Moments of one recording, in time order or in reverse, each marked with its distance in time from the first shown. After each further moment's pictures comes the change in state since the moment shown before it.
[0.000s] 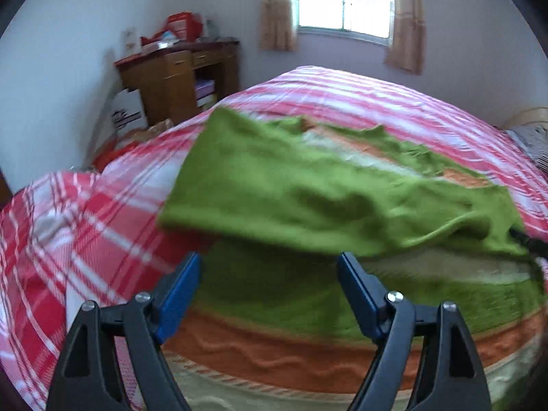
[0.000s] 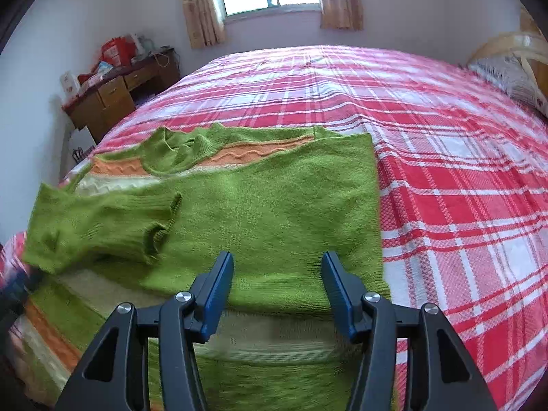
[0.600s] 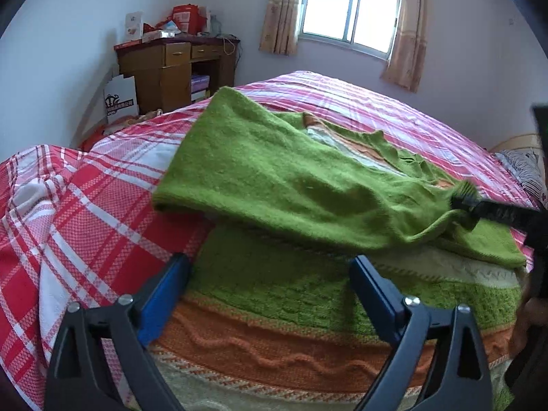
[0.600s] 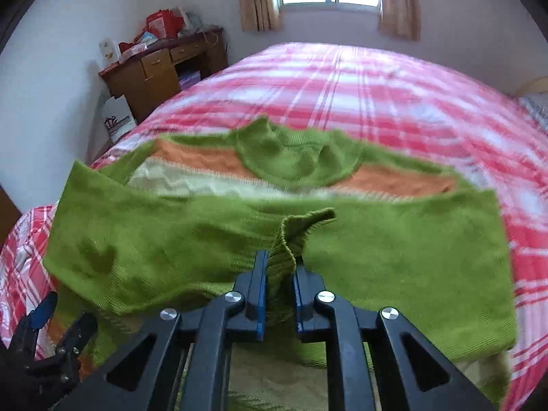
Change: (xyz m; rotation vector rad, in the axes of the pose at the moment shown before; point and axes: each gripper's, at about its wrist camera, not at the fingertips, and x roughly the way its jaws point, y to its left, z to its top) left arm -0.002 0.012 -0.008 -0.081 -0.020 -0.107; right arm 0.040 0.116 0.027 -0.200 0.009 0.046
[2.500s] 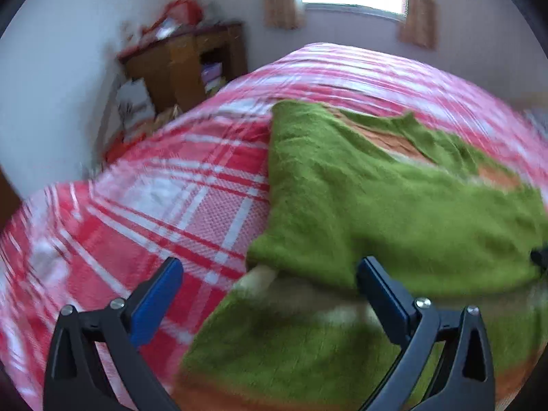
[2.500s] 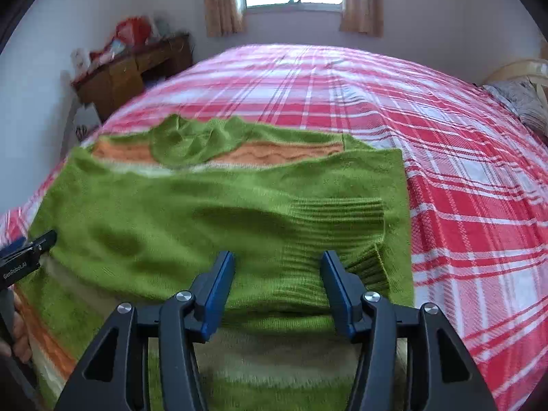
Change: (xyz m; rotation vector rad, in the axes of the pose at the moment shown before) left arm 0.025 -0.017 0.038 0.191 0.101 0.182; right arm -0.029 -0.088 -0.041 0.035 0.048 -0.101
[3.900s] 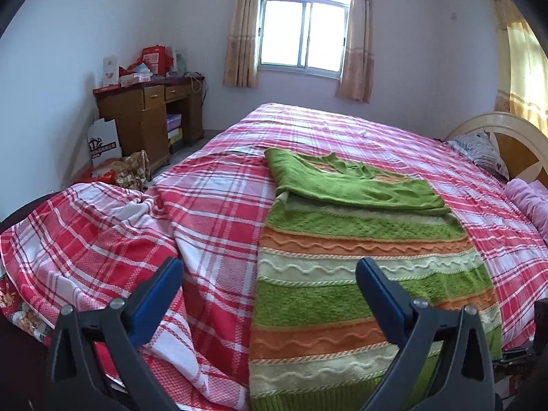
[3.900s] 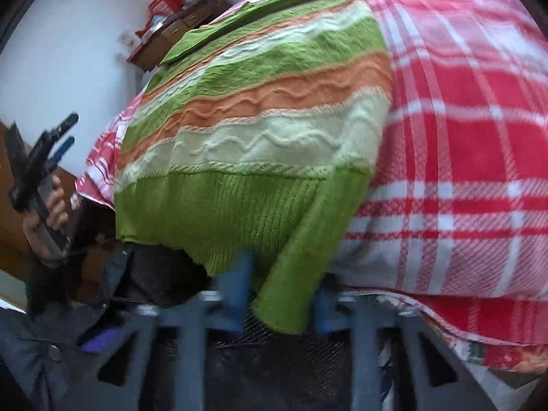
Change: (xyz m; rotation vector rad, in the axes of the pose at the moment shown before) left arm -0.163 0.111 -0.108 -0.031 -0.243 -0.299; right arm -0.154 -0.016 -0.283 0.190 0.264 0.439
